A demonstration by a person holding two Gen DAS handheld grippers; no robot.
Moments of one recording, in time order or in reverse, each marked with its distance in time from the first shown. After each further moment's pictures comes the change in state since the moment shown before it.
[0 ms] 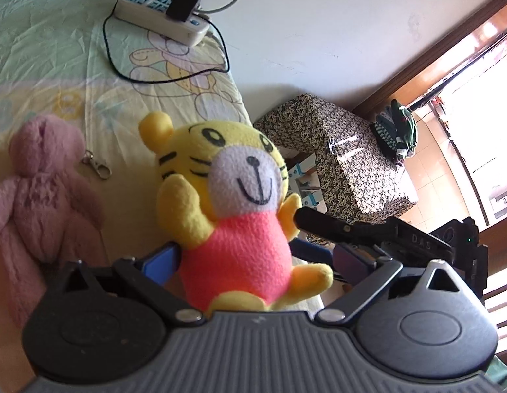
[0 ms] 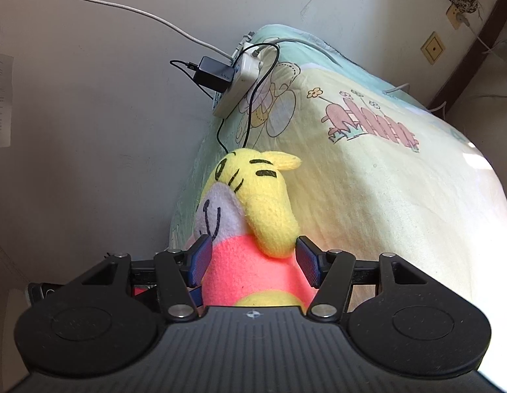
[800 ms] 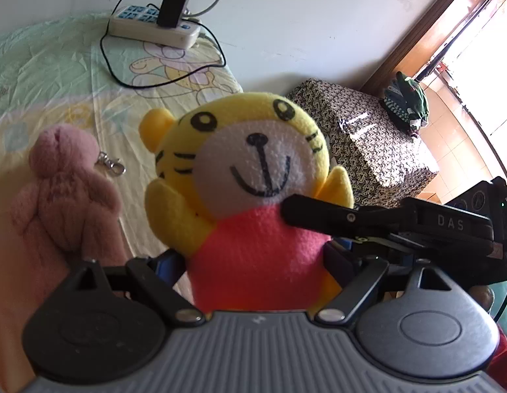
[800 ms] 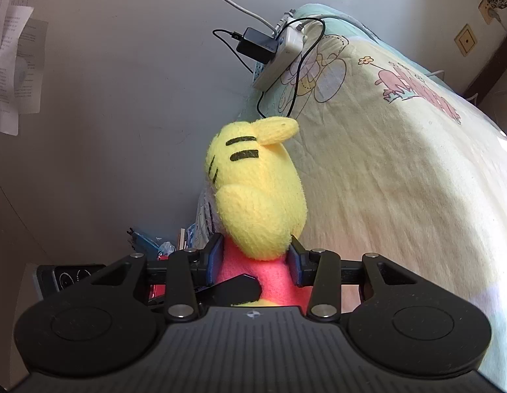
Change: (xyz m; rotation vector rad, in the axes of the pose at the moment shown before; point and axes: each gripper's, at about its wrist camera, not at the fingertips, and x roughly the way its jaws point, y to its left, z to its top) left arm -0.018 -0.022 -0.025 0.138 0.012 0.094; right arm -0.021 0.042 -0.043 -0.086 0.032 0.071
